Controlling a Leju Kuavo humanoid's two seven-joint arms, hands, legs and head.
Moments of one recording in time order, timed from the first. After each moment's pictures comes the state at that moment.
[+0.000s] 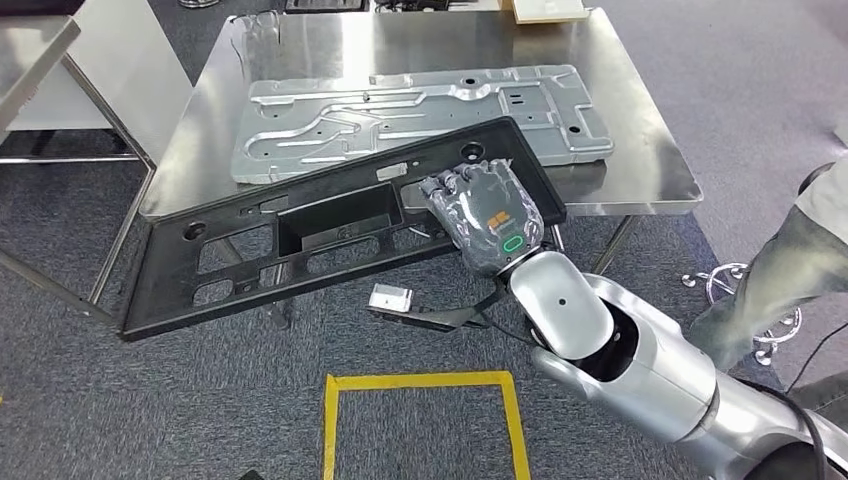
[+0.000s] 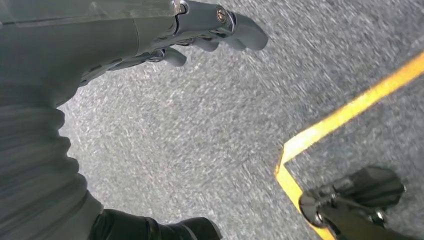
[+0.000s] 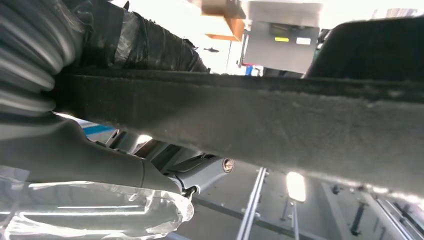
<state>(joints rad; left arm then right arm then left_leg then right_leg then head) -0.11 0.25 -1.03 -0.25 0.57 0.06 -0.01 -0.84 -0.22 0.92 -1.79 1.13 0.02 0.53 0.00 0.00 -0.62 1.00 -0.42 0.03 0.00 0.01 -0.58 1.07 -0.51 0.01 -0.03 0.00</state>
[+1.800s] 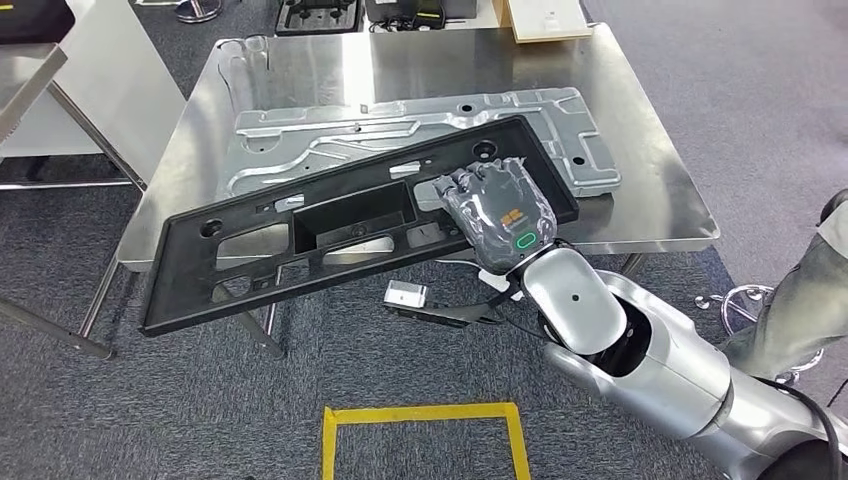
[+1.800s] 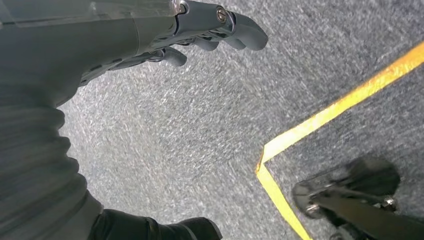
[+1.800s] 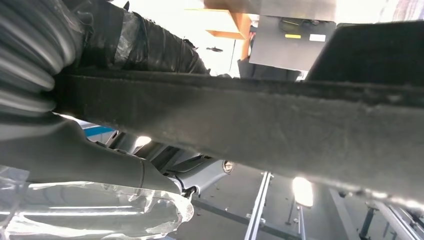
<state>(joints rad) -0.11 0.25 -1.03 -0.25 0.62 0.01 0.03 -0.84 -0.28 0.92 -1.80 1.11 0.01 0.53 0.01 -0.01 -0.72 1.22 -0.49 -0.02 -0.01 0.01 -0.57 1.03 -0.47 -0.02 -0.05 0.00</state>
